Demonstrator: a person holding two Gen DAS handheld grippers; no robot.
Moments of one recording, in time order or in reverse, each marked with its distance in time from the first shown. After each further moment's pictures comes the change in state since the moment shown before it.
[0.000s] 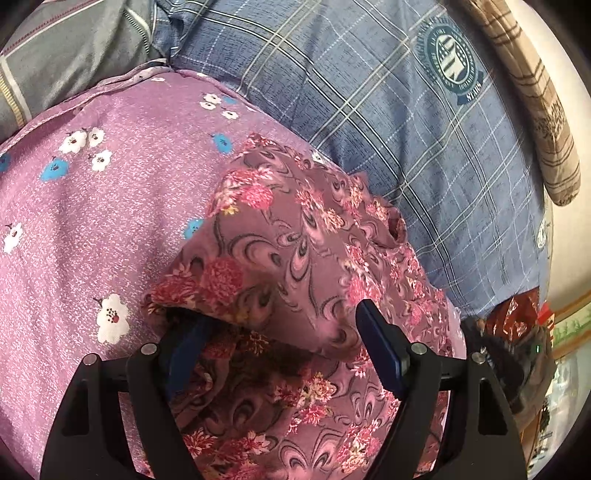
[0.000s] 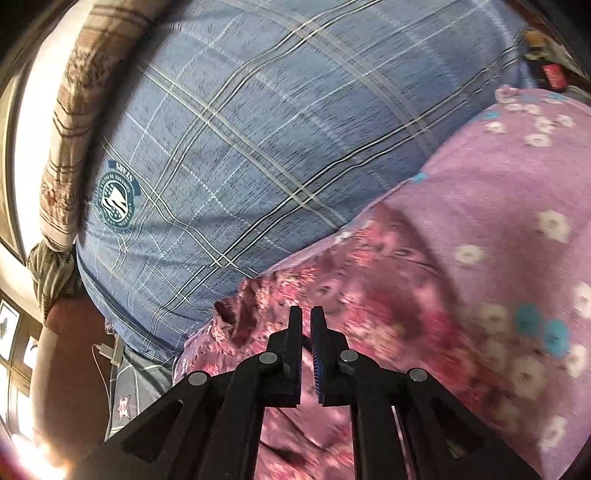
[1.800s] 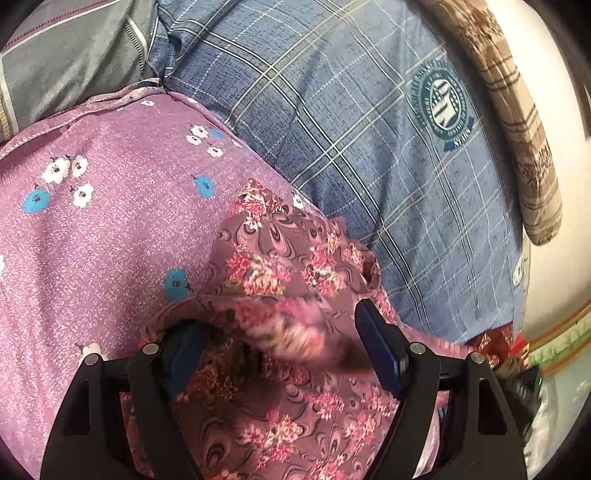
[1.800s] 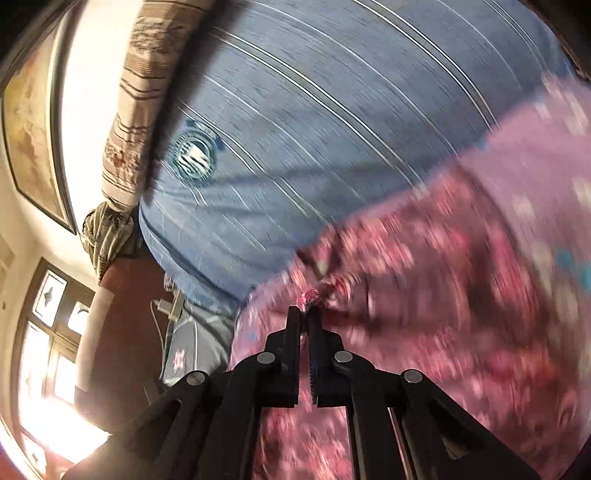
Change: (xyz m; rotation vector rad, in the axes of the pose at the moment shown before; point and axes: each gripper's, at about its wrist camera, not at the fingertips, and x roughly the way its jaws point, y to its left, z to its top) left arm -0.004 0.003 0.025 -0.072 -0.093 -0.108; right arm -0.020 0.068 0.006 -0.059 0.141 0.190
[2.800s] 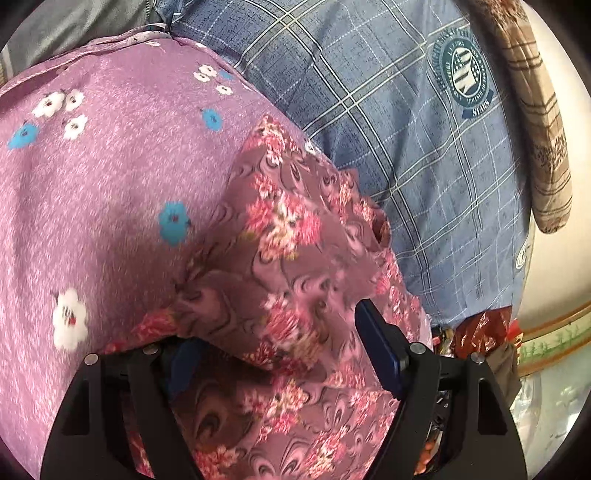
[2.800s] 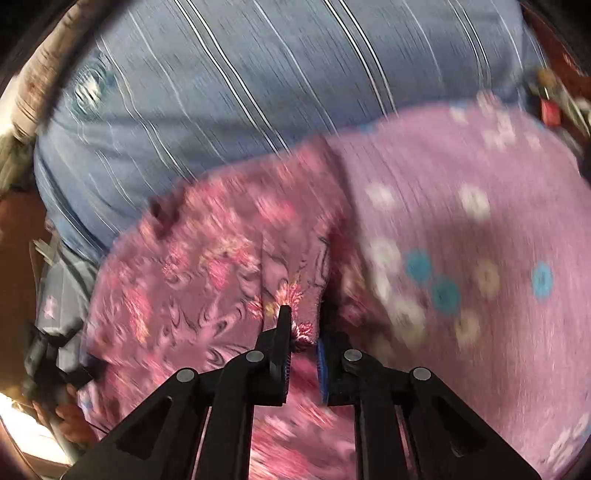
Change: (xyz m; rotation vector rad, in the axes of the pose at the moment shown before) left arm 0.014 0.007 -0.022 -0.029 0.162 0.006; right arm -0.015 -0.076 -0.036 -0.140 0.154 -0.439
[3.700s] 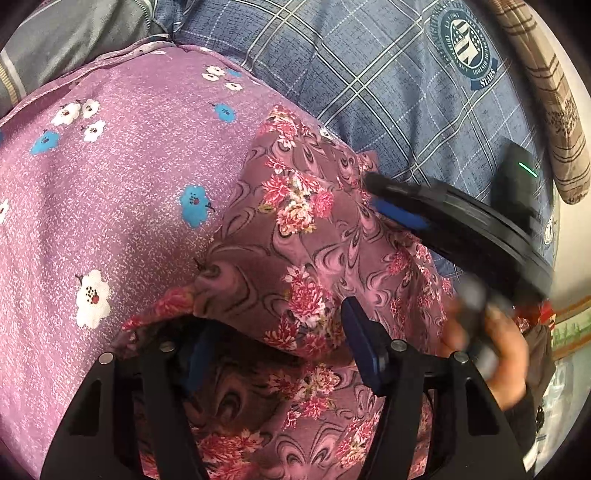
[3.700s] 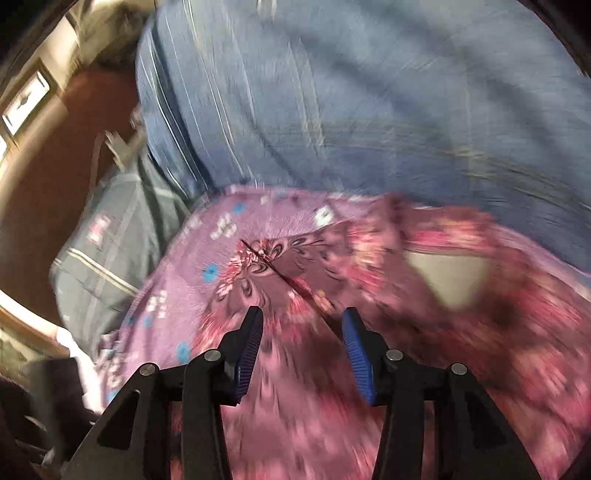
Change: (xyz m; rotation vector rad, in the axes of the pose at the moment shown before) left arm -0.003 -0.007 -0.017 0.075 0.011 0.127; right arm 0.159 0.263 0.052 -0.498 0.228 0.219
